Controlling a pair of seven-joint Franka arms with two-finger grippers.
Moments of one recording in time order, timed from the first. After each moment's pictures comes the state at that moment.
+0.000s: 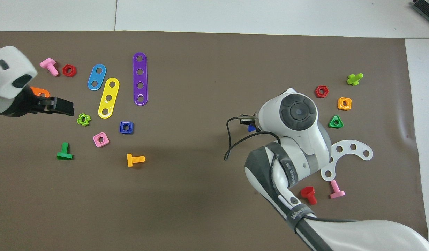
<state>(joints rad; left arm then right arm) -0.22 0.05 0.11 -1.74 -0.04 1.81 0.05 0.36 0.25 0.08 -1.94 -0.05 2.30 0.58</state>
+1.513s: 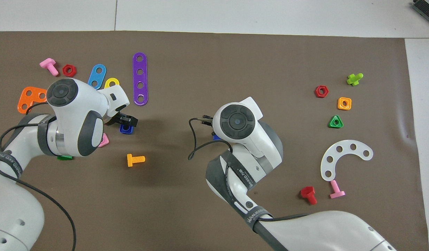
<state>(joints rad) -0.32 0.31 0.11 -2.01 -0.10 2.32 0.17 0.44 0.30 0.07 -1.78 -0.12 2.23 0.86</state>
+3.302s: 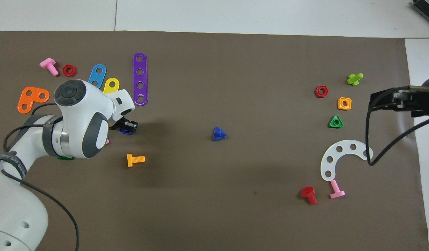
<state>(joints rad) -0.34 0.31 0.12 -2.02 -0.10 2.26 0.18 0.00 0.00 0.07 -1.54 -0.04 1.55 0.14</state>
